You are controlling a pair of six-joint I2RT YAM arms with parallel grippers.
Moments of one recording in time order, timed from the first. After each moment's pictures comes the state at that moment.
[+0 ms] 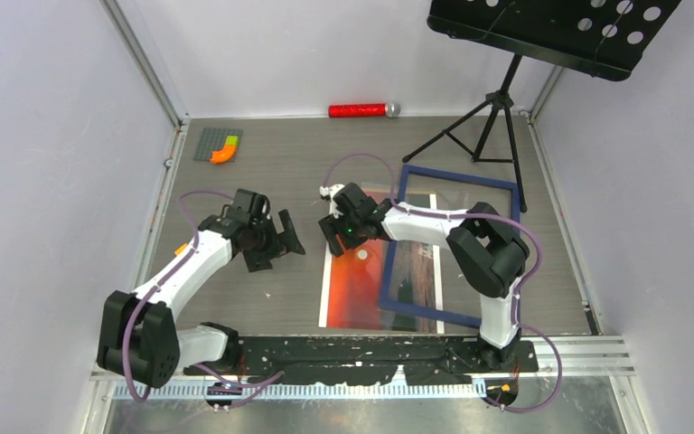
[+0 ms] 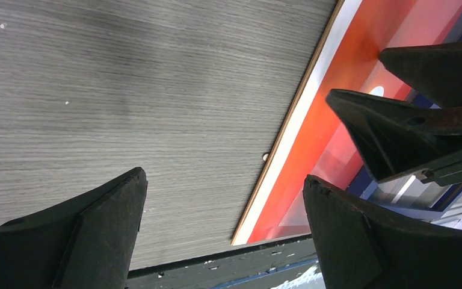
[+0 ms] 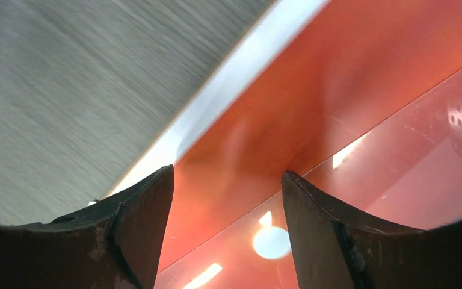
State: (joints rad) left arm -0.31 1.23 0.78 -0.65 0.18 -0.68; right arm 0.82 1.93 1.25 -0.26 -0.08 0.21
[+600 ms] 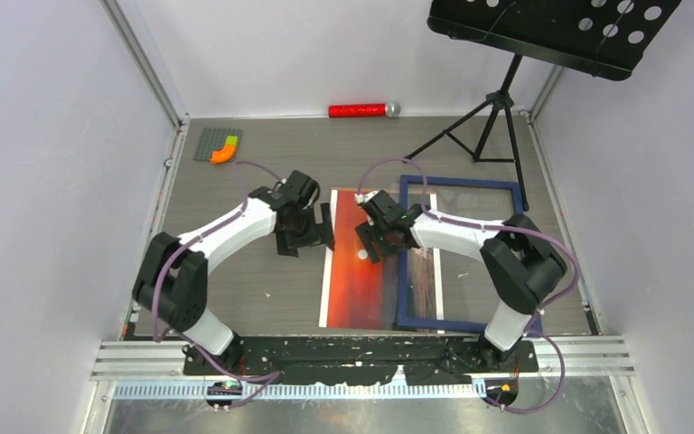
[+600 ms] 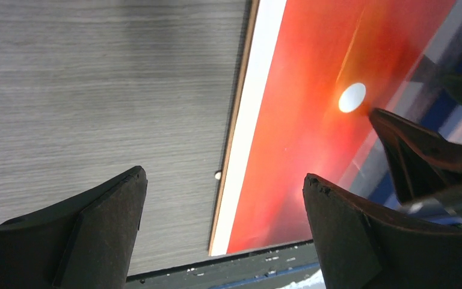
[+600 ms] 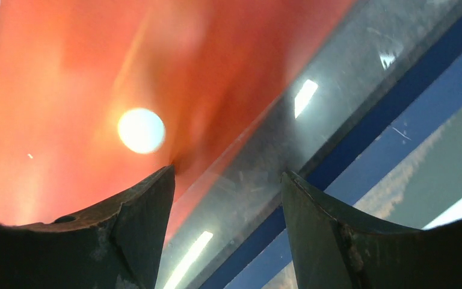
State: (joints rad) left arm -0.53 1.54 1.06 -0.71 0.10 -0.69; right arm 0.75 1.74 1.05 -0.42 0.13 0.19
